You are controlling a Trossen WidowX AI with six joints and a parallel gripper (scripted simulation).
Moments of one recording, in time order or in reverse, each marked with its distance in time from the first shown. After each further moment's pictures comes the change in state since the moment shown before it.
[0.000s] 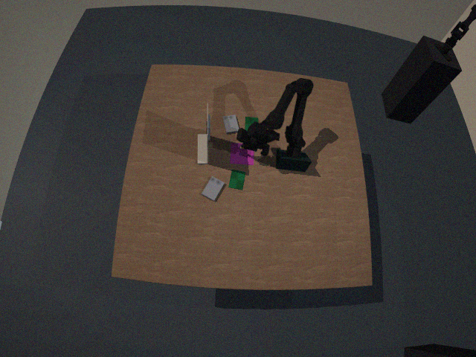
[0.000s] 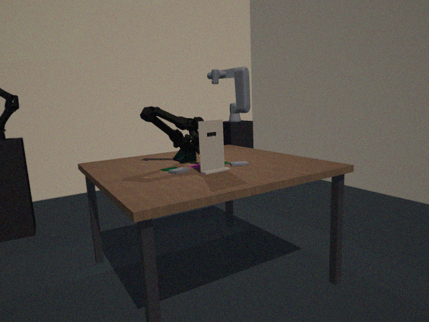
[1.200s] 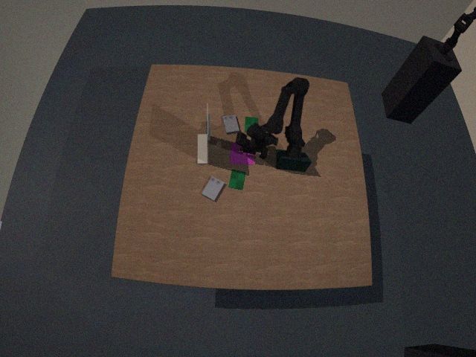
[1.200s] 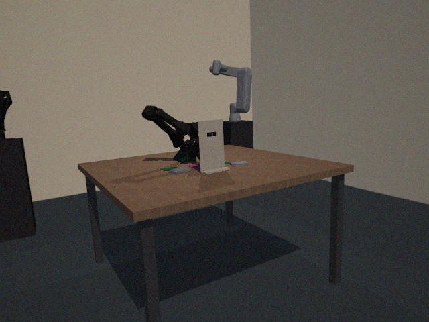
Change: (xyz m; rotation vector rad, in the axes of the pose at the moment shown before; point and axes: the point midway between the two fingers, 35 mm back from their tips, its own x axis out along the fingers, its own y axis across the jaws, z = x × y) arm 0.028 -0.018 -0.001 0.001 -0.001 -0.003
